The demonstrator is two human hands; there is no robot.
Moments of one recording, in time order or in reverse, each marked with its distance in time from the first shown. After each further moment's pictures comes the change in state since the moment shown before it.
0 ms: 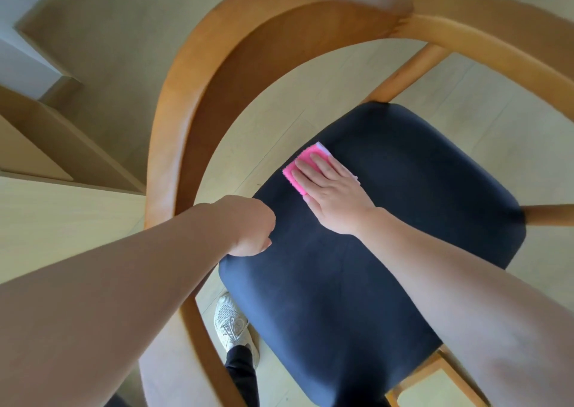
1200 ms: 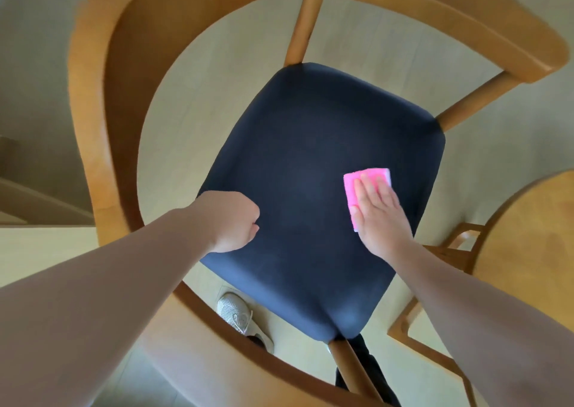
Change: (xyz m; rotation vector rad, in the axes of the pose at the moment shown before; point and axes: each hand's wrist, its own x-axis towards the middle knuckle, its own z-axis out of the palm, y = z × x) left_hand -0.023 0.056 0.031 0.239 0.185 0.112; right_hand -0.209 -0.047 0.077 0.227 0.012 0.755
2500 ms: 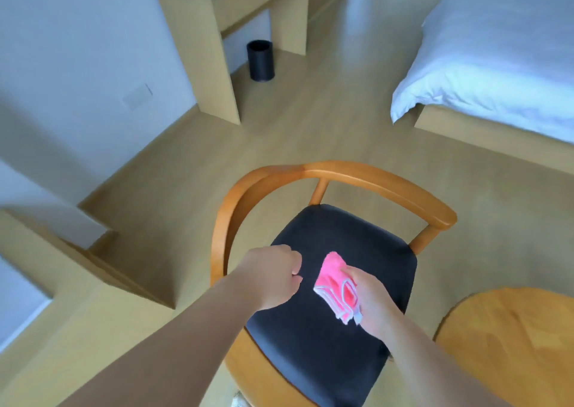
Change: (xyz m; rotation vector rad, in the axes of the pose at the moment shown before) left_hand -0.173 0.060 -0.144 -0.222 0.419 -0.118; right_hand -0.081 -0.085 -0.243 1.545 -0.277 0.555
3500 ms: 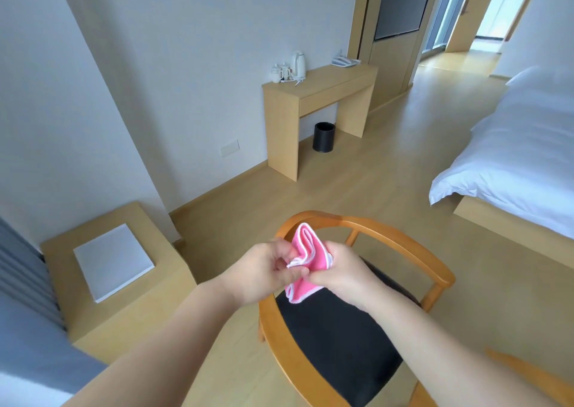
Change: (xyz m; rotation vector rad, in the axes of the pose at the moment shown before) left_hand -0.240 0.087 -0.124 -0.834 0.467 -0.101; right_hand -0.293 -0.101 0.026 -0.540 -0.495 -0.818
